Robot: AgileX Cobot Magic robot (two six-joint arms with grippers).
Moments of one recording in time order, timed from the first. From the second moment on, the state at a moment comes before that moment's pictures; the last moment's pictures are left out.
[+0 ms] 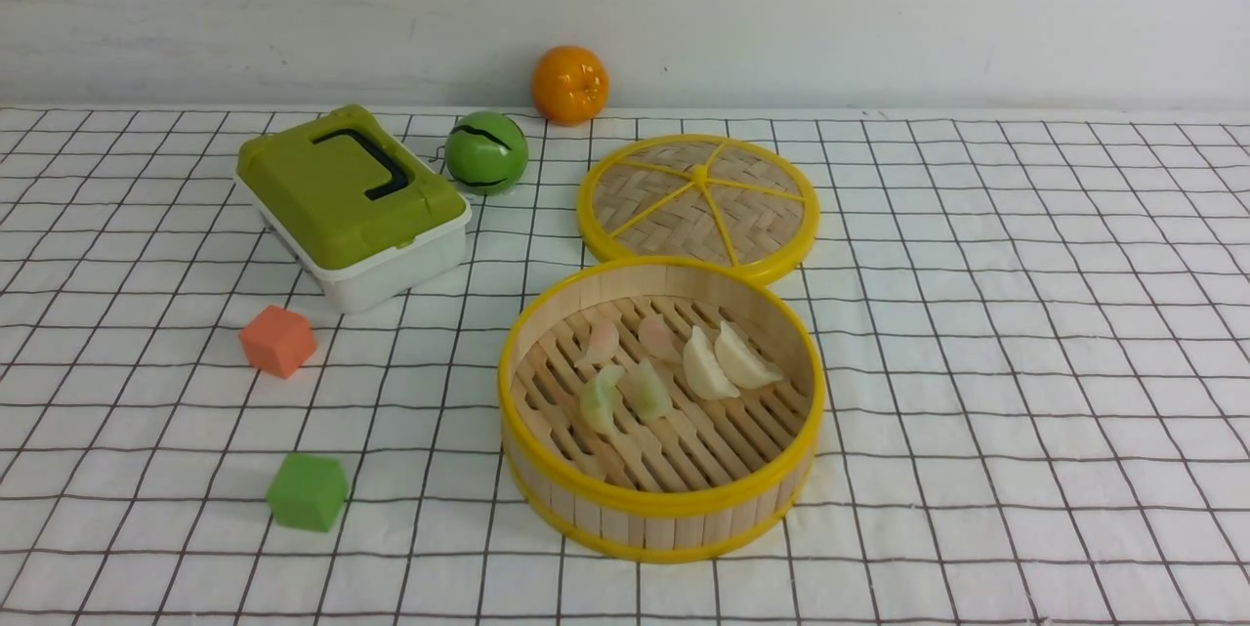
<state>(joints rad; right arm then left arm) -0.06 -0.01 0.02 0.03 0.39 0.15 -0.08 -0.01 0.03 -0.04 0.38 -0.18</state>
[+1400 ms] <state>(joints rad) -0.06 -0.01 0.02 0.04 0.39 0.15 -0.08 -0.01 0.03 -0.04 0.38 -0.18</state>
